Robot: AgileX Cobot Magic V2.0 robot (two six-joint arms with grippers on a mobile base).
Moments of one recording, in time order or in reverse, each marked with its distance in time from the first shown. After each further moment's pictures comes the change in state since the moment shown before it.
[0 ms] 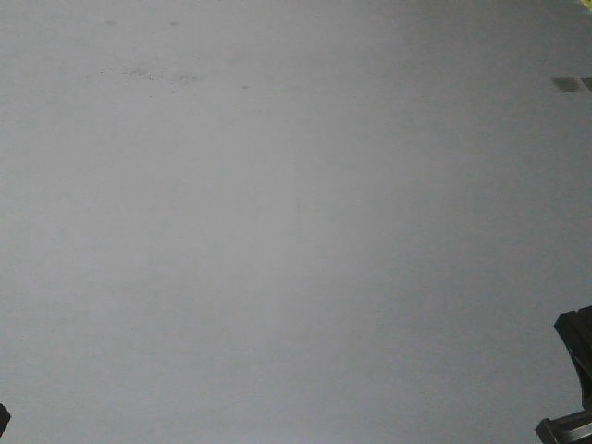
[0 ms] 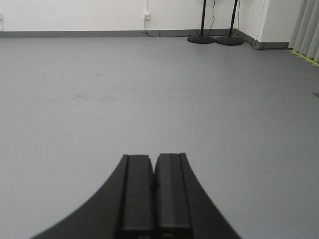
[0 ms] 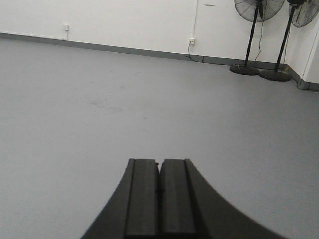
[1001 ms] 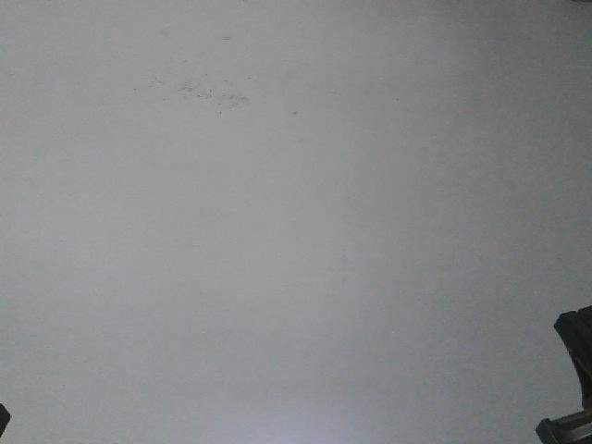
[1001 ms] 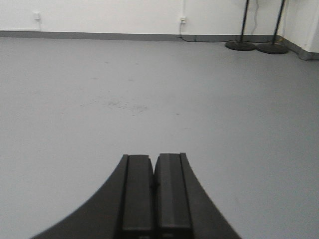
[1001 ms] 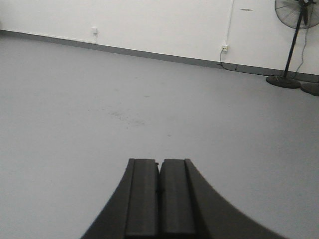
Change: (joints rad) left arm 0.000 0.000 0.000 0.000 0.000 0.000; right arm 0.000 0.000 0.000 0.000 0.000 0.000
